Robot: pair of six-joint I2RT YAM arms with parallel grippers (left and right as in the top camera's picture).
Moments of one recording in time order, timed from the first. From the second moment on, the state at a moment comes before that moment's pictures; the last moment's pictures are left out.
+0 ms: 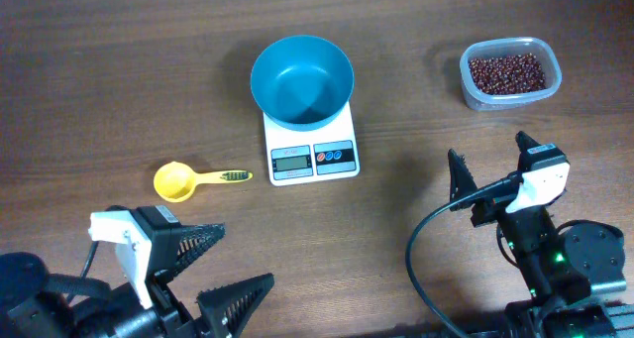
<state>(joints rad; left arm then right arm) -0.10 0.37 0.72 -0.87 0.90 -0.10 0.00 0.01 0.01 -0.07 -0.13 -0.05</state>
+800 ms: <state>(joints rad) -0.10 0.82 1.12 -1.22 0.12 -0.41 0.00 0.01 0.01 -0.07 -0.13 -0.05</state>
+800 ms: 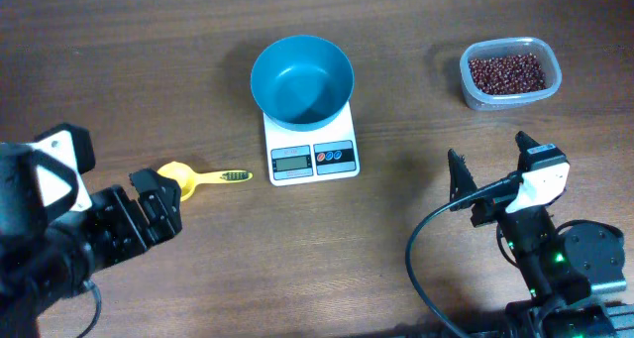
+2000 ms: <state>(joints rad) -0.10 1.34 1.09 -1.22 -0.04 -0.57 0.00 0.01 0.01 -0.07 -0.13 -0.05</state>
